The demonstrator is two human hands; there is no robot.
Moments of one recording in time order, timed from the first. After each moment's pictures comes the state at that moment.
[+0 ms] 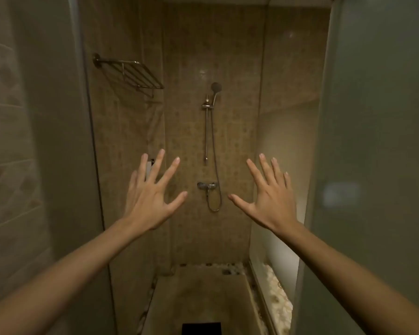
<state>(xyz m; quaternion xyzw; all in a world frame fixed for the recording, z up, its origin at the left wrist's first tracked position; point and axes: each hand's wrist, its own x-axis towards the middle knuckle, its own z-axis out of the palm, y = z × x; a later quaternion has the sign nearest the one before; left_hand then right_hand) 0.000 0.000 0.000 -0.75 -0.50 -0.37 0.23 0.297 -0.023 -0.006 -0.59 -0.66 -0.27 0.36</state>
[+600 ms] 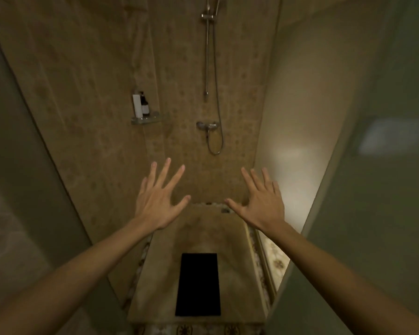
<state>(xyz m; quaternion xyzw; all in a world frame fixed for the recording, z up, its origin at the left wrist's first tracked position) 0.059 0.116 -0.189 -0.78 -0.57 -0.24 0.08 0.343 0.100 -0.200 -0.66 -0.70 -0.10 0.23</state>
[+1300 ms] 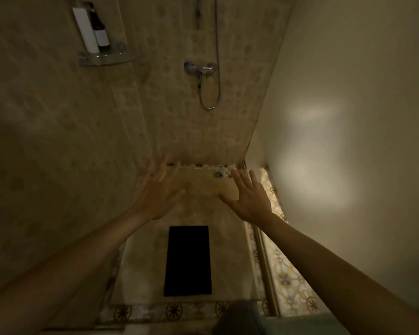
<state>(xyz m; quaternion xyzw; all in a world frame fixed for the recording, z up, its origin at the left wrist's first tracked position) 0.079 0.431 -0.334 -0.81 -0.55 -0.17 -0.11 0.366 0.400 -0.352 -0.68 -0.72 0.07 0.14</state>
